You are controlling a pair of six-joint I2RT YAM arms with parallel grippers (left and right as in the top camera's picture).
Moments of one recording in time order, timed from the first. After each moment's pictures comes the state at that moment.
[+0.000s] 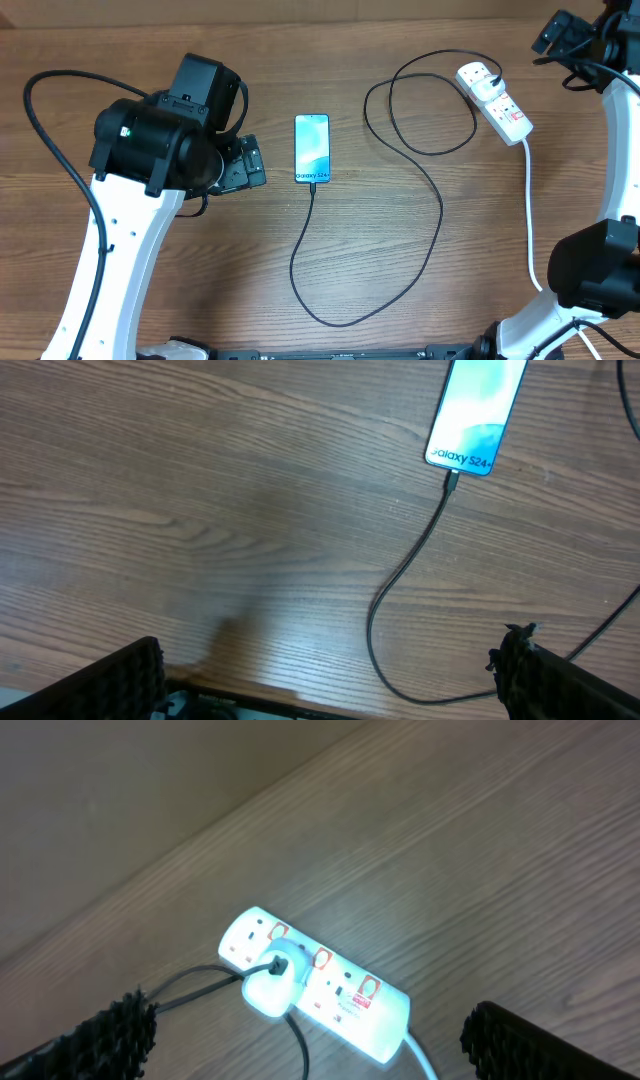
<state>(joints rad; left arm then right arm) -0.34 1.51 1.86 -1.68 -0.12 -0.60 -0.25 1.89 1.93 -0.90 0.04 0.33</state>
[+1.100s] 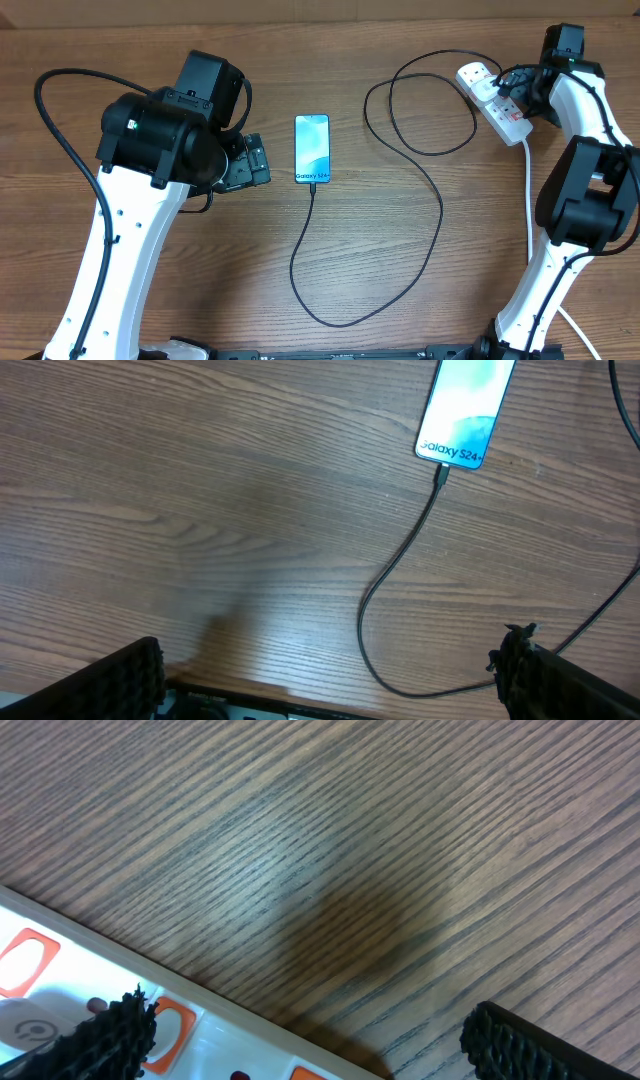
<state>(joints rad) -0.34 1.53 1.86 -1.67 -0.09 -0.60 -0.25 2.30 1.87 -0.71 0.17 0.33</state>
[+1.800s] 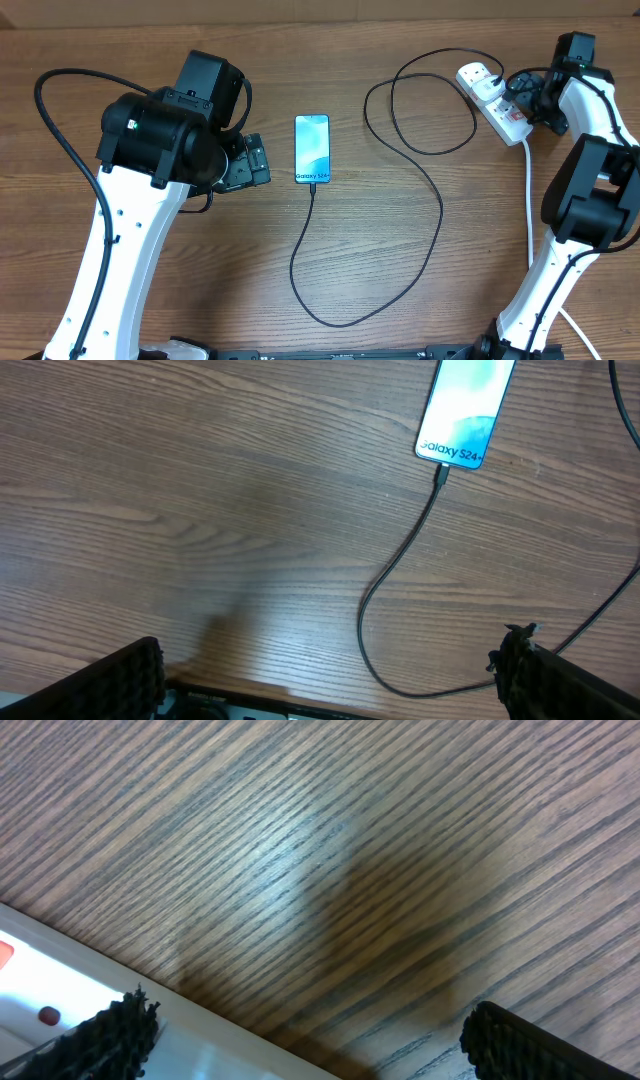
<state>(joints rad) -0.34 1.53 1.86 -1.67 -0.09 -0.60 -0.30 2.34 1.87 -0.72 0.05 0.34</state>
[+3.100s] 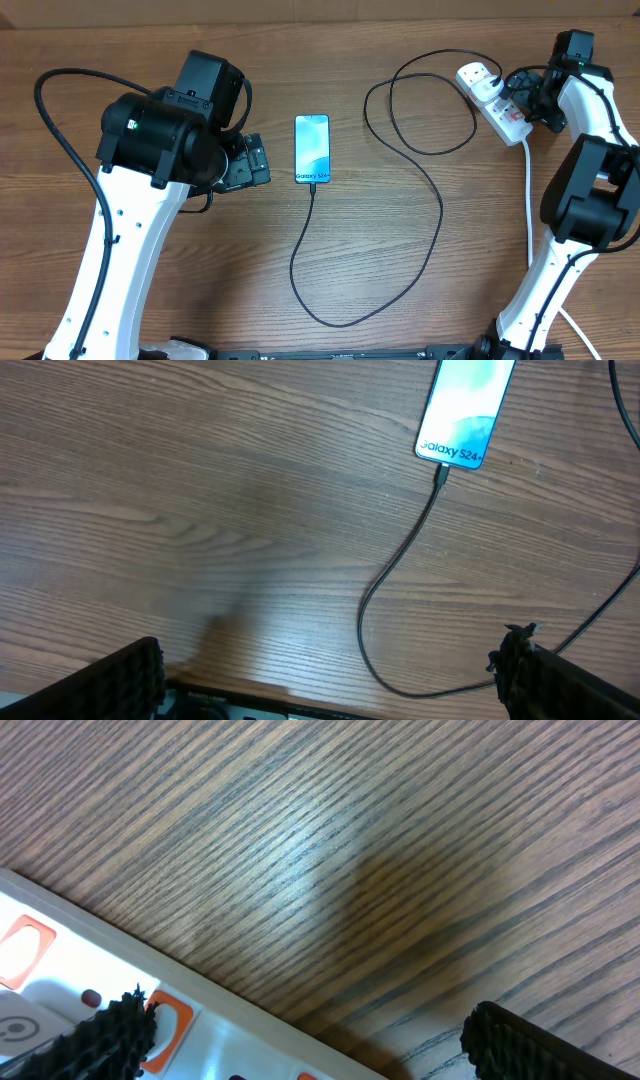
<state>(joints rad) -0.34 1.53 1.86 -1.67 -0.09 -0.60 -0.29 2.34 1.88 -0.75 0.01 0.34</state>
